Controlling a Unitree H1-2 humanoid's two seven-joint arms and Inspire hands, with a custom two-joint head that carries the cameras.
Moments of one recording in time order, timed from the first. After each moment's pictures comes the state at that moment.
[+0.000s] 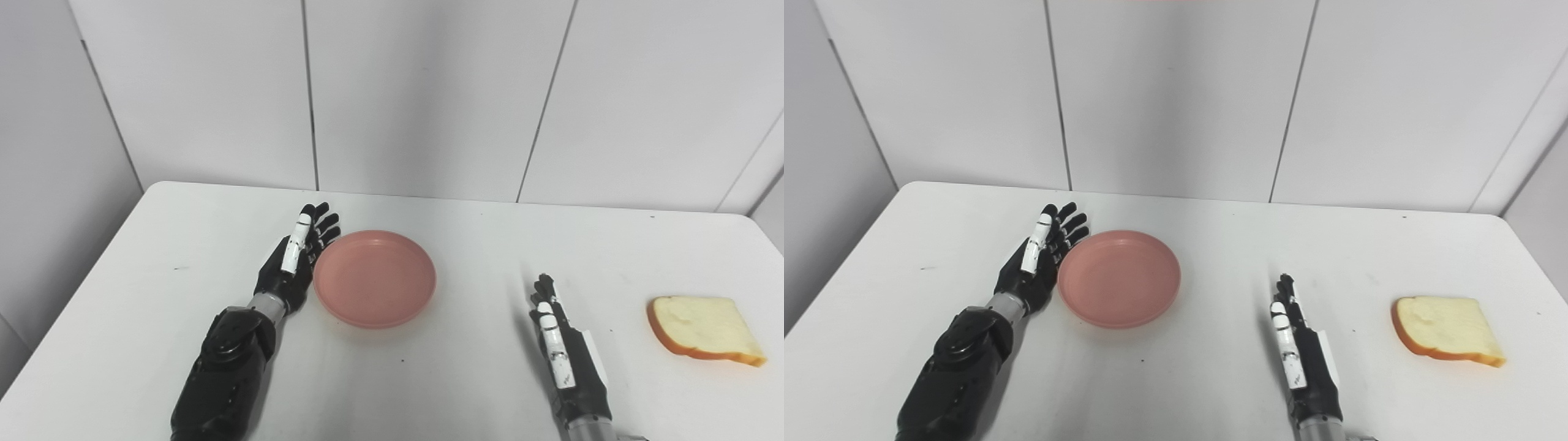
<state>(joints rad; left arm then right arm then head) -0.53 0.06 0.02 0.50 -0.26 0.09 -0.21 -0.05 -0.05 0.01 -0.07 0.01 0.03 0.02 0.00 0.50</state>
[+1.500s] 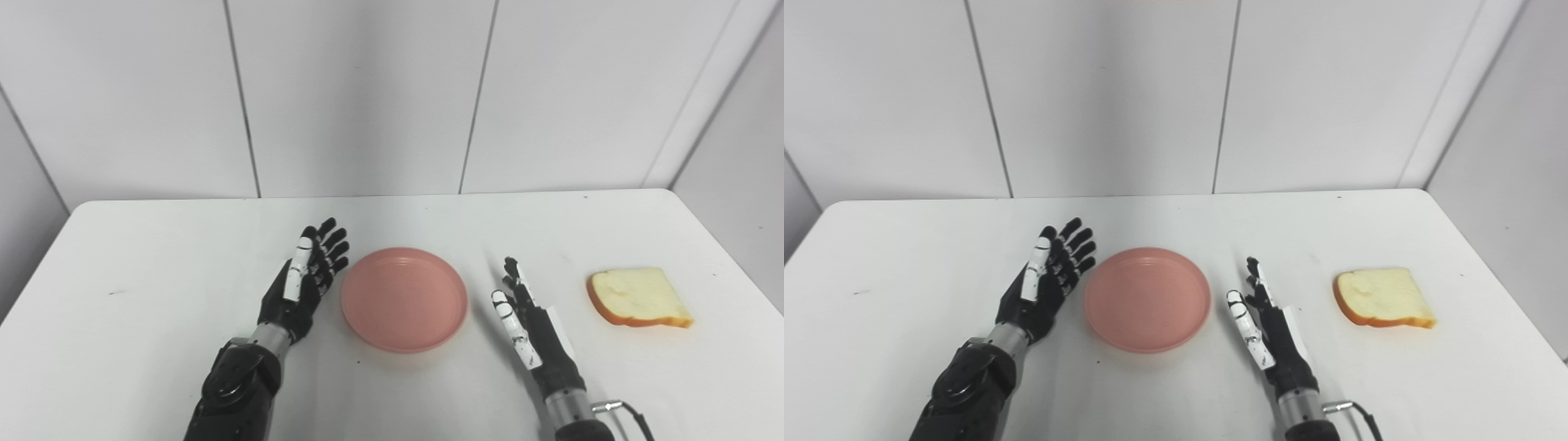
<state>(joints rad) -0.49 -0.05 -0.01 0.50 -0.24 0.01 -0.27 -0.07 -0.17 -0.01 -0.15 -0.29 0.00 -0.05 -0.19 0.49</state>
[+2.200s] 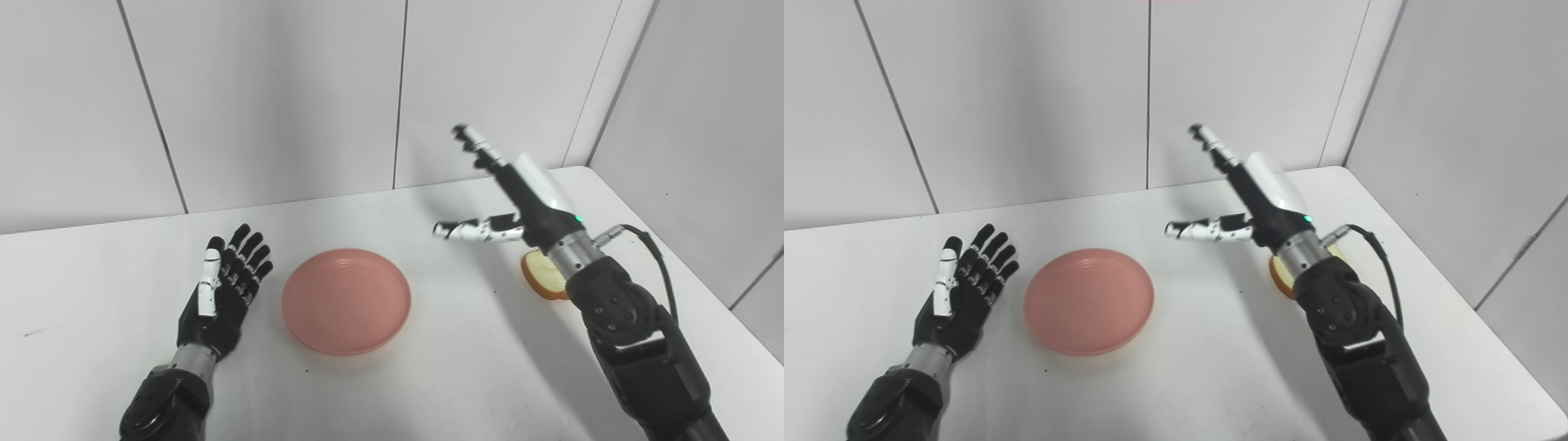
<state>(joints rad) -0.50 -0.03 0.06 0.54 -0.33 0.02 -0.33 -0.36 -0.54 0.01 -0.31 -0.39 0.21 0.30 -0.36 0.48</state>
